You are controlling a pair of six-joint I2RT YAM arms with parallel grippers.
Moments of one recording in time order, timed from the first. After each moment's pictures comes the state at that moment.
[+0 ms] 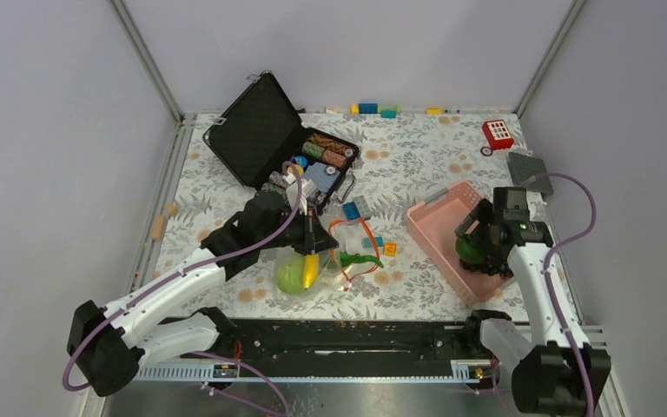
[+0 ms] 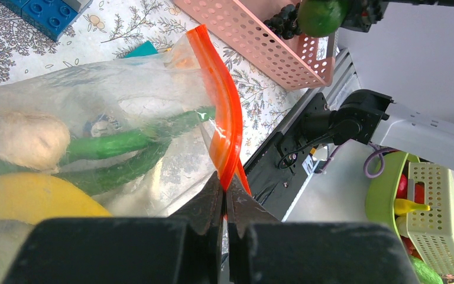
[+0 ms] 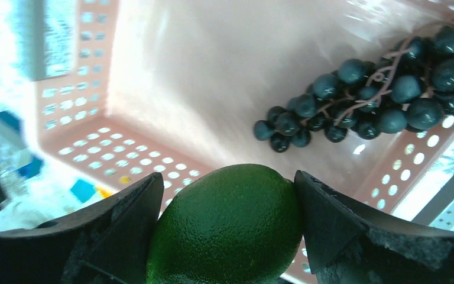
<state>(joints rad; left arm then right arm) -0.73 1.02 0.76 -0.22 0.39 -0.62 -0.06 1.01 0.76 -0.85 0.09 0.65</state>
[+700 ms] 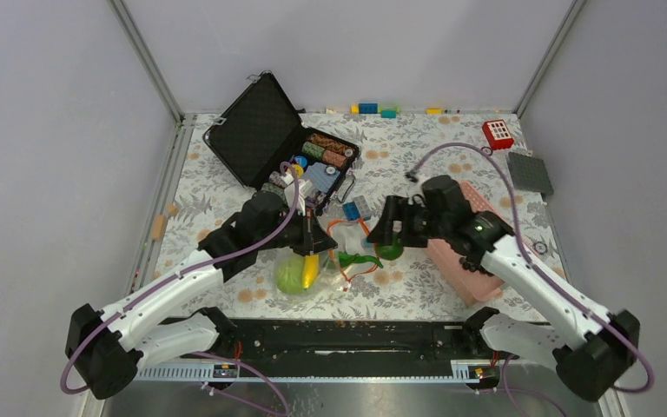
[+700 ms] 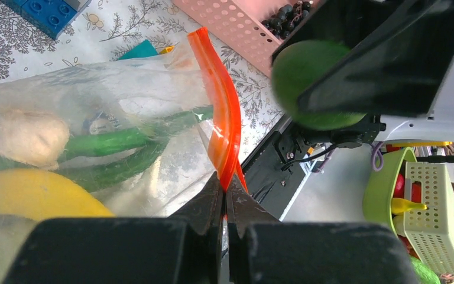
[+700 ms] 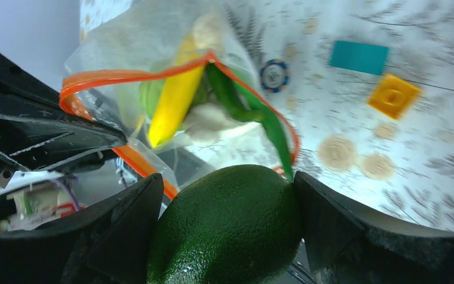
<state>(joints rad) -0.73 1.00 0.76 -0.23 0.39 -0.62 0.57 1.01 0.91 -0.64 -0.29 0.66</state>
